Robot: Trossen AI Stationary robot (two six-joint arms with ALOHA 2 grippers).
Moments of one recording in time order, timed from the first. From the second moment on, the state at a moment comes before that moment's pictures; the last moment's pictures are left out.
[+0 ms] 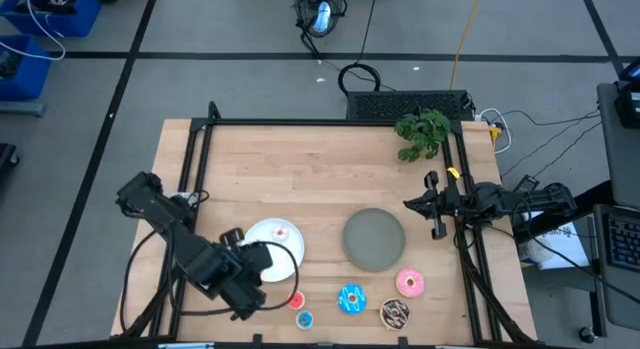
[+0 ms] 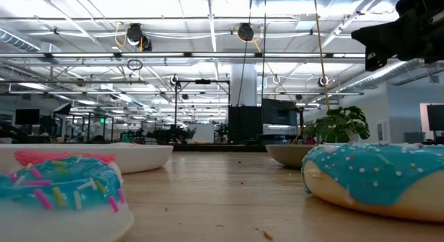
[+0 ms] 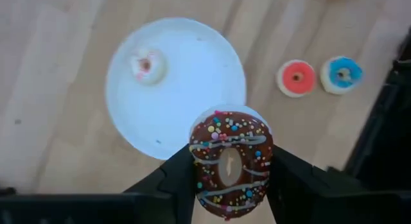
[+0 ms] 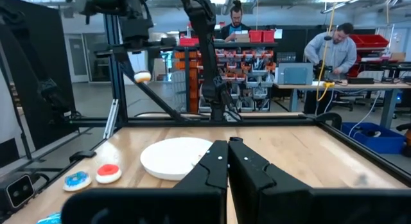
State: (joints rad) left arm -0.69 1.76 1.78 -1.51 -0.27 -1.07; right arm 0.14 0.01 0.01 0.12 0.10 0.01
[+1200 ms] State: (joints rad) left arm -0.39 1.76 1.20 -1.01 -0.11 -0.59; right arm 0.14 0.01 0.02 0.16 0.10 0.01
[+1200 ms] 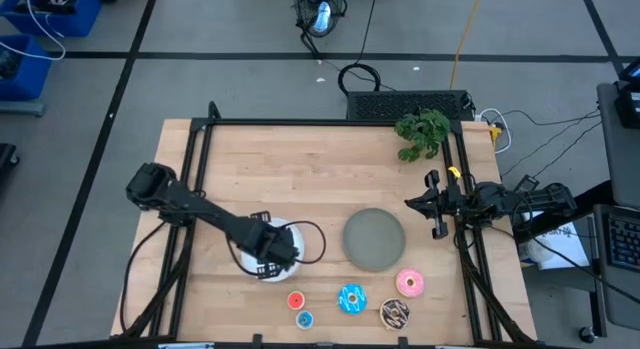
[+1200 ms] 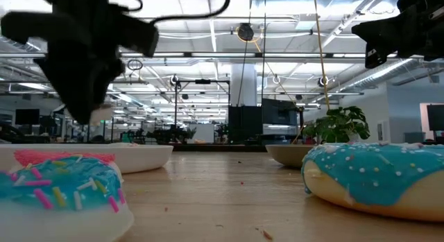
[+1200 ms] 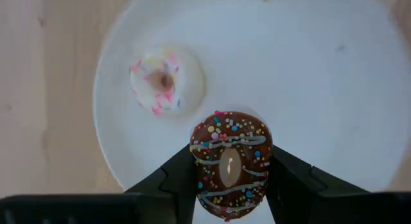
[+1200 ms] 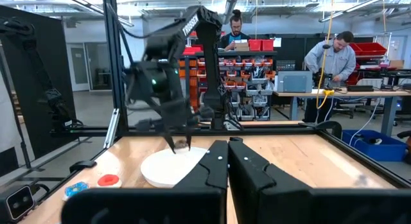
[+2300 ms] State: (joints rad) left arm -0.38 1.76 1.08 -0.92 0.01 -0.65; right arm 0.14 0.01 0.01 0.16 0.10 0.01
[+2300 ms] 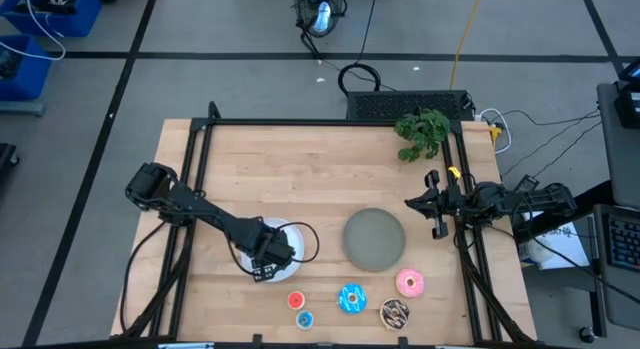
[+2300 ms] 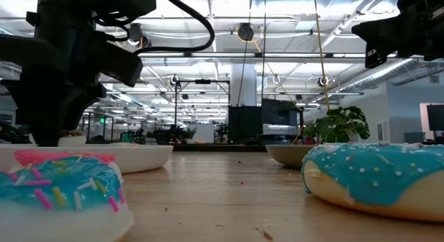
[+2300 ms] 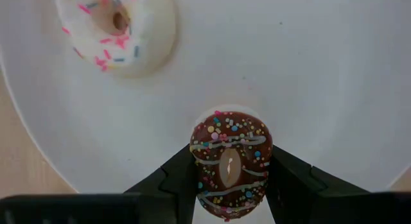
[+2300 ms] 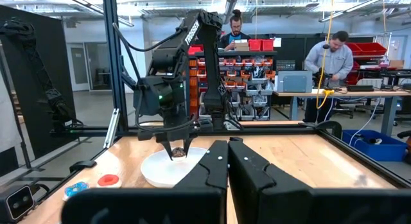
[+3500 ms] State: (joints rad) left arm -0.41 1.77 1.42 -1.03 0.02 -0.83; right arm 0.14 0.01 0.01 0.16 0.10 0.01
